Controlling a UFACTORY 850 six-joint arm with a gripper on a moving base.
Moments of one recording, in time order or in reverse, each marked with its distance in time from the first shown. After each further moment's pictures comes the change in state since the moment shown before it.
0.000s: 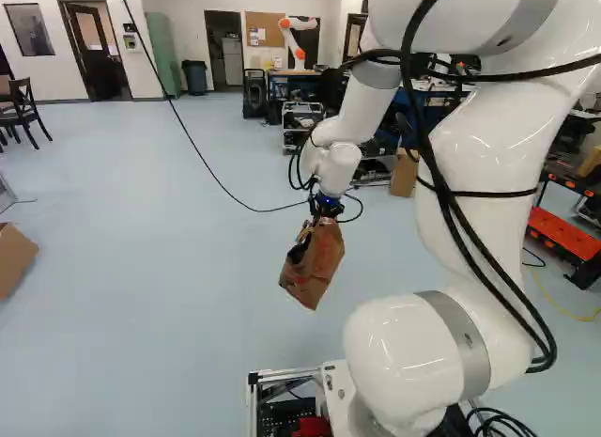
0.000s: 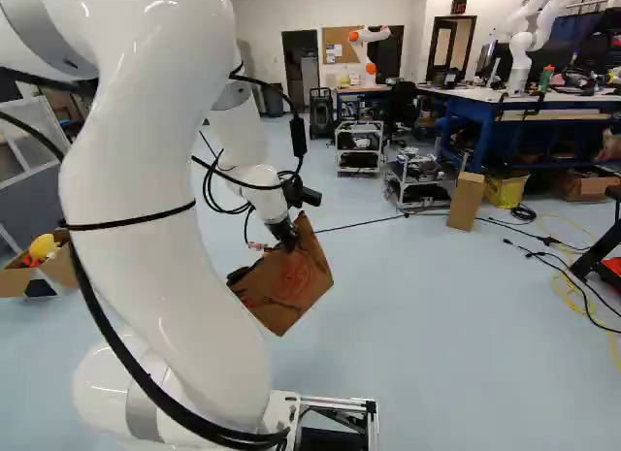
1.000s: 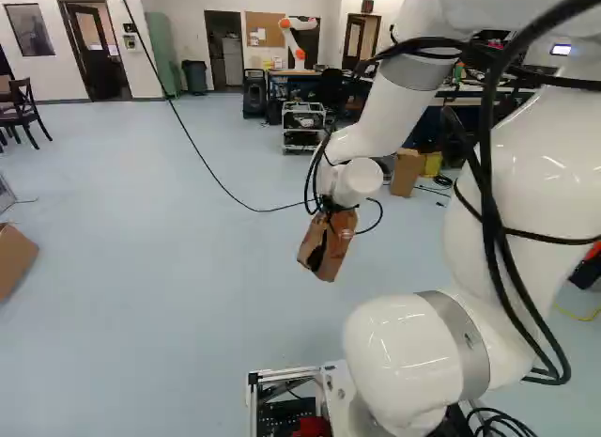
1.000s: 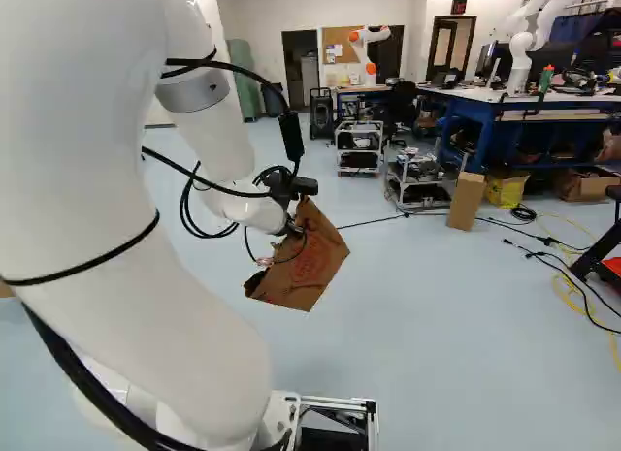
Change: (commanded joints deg) arm -1.0 14.5 15.6 -13.3 23.3 0.0
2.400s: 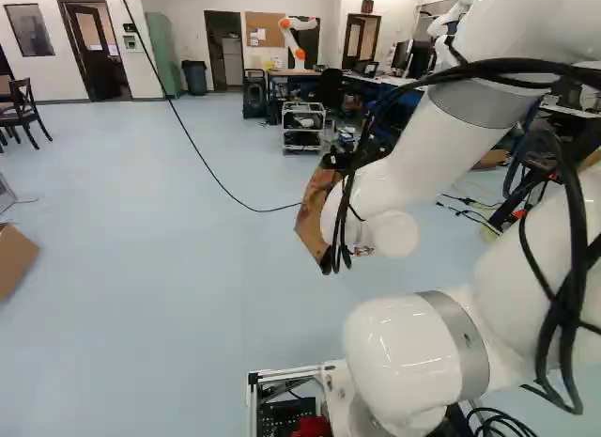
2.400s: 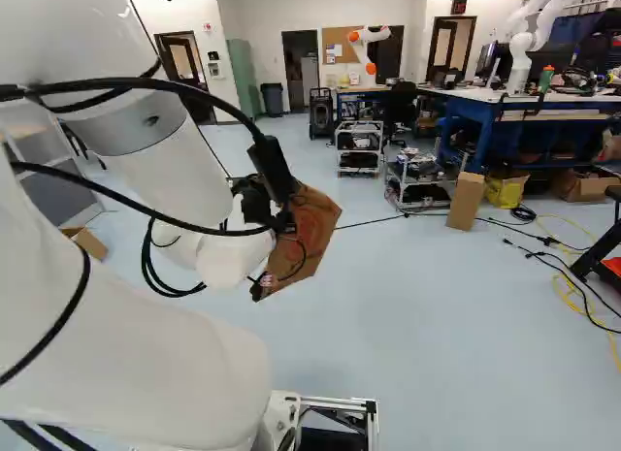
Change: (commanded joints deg) arm -1.0 15.1 16.2 -13.8 24.1 0.0
